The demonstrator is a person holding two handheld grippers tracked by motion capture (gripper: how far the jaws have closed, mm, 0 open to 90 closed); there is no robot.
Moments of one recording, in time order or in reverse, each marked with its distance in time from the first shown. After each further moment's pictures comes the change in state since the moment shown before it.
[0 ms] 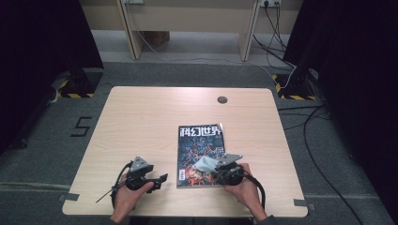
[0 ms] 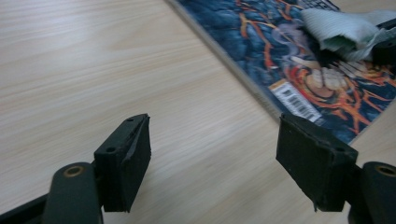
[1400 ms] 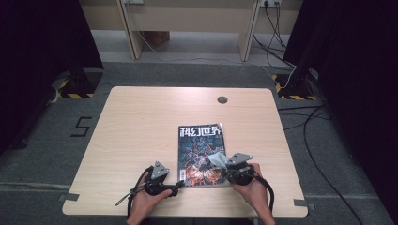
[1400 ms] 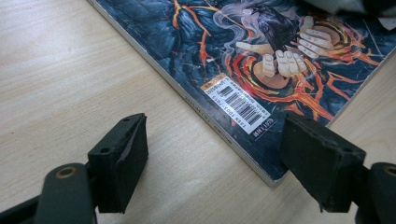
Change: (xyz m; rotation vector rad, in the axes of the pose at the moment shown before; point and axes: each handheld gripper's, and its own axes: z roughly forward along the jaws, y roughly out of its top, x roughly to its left) left arm -0.036 -0.004 0.026 0.019 -0.020 0.098; right arm -0.014 -0.009 -0.024 -0.004 -0.119 0.020
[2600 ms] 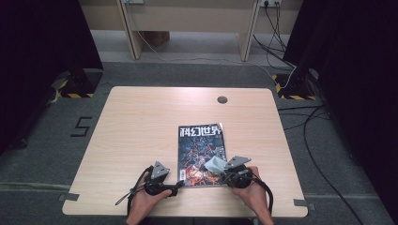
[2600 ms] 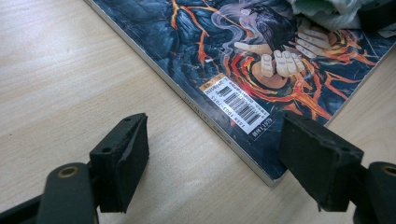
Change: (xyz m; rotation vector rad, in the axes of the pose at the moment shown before) left arm 0.001 0.000 0.000 -0.003 -0.010 0.001; right arm 0.007 -0.008 0.004 0.040 0.049 0.009
